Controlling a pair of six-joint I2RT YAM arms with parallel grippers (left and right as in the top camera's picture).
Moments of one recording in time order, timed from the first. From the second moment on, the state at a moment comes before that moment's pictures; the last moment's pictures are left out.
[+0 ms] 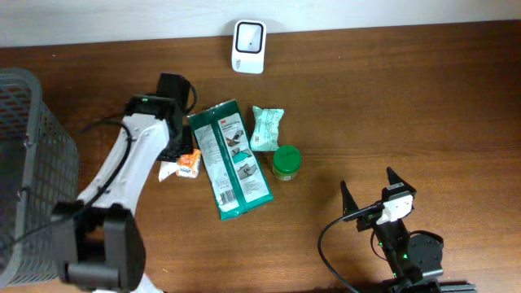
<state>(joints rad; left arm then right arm) -0.19 1.81 1.43 -1.07 -0.26 -0.28 0.12 0.02 0.01 -0.06 -0.12 -0.03</state>
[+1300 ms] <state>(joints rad) -0.18 1.54 1.52 -0.93 0.09 -0.10 0.12 0.02 0.01 -0.06 -0.10 -0.03</state>
